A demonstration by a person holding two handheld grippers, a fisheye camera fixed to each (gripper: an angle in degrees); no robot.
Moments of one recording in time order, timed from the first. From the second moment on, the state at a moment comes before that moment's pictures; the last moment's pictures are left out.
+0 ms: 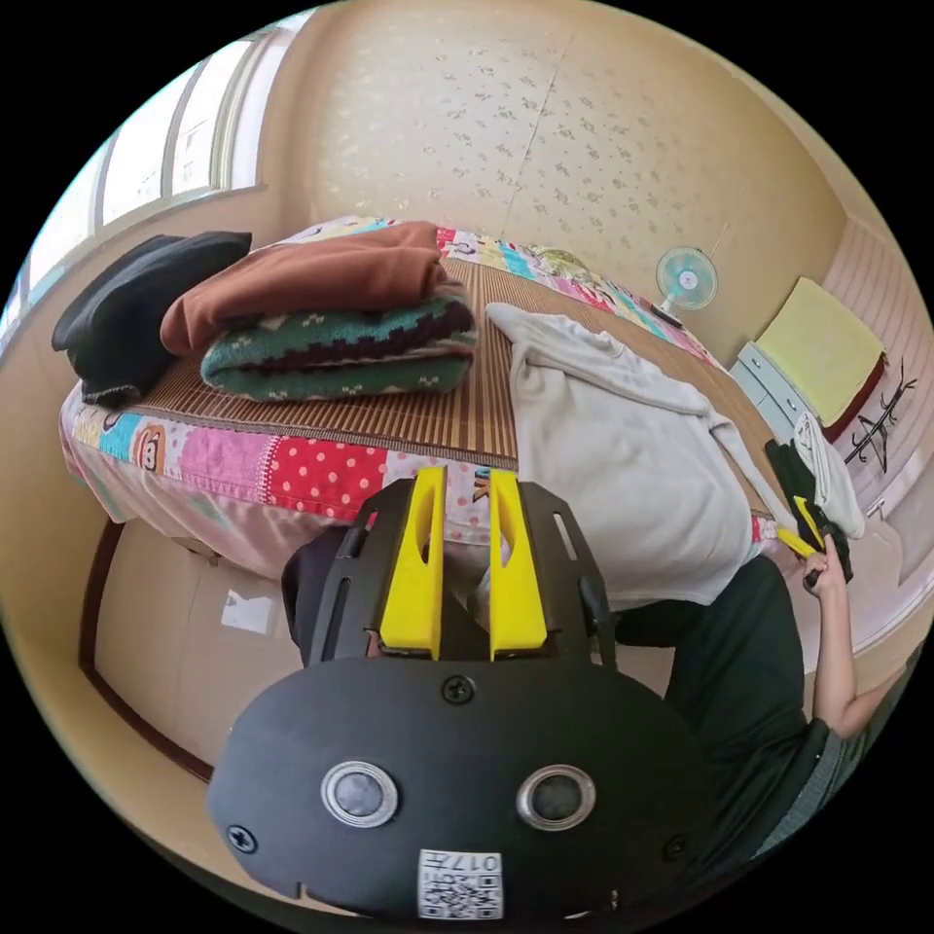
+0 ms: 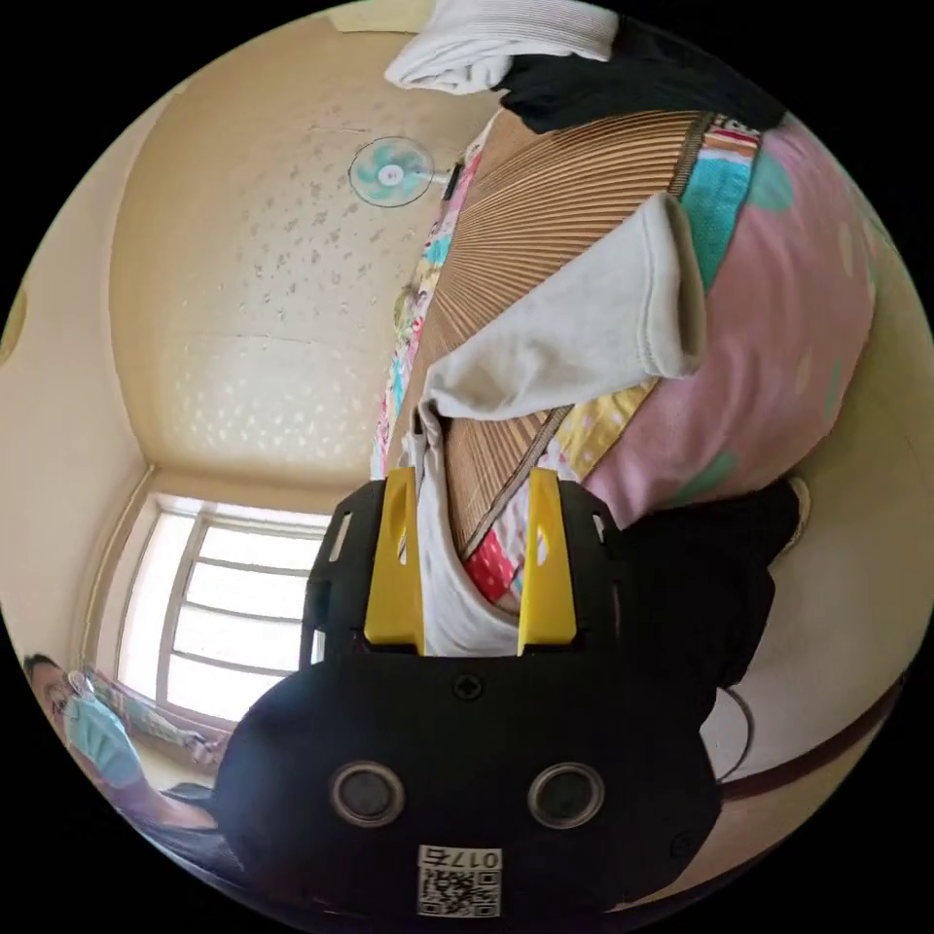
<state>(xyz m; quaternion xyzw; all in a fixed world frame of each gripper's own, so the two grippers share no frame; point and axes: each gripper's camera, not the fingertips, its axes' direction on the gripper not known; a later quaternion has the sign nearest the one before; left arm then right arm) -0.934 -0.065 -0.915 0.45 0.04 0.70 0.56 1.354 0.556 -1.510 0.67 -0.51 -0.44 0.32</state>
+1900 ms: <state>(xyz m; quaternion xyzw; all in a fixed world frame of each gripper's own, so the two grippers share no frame) -0.754 -0.085 -0.724 0.48 -0.15 0.72 0.48 0.803 0.318 -1.445 0.92 0.05 -0.23 0.30</state>
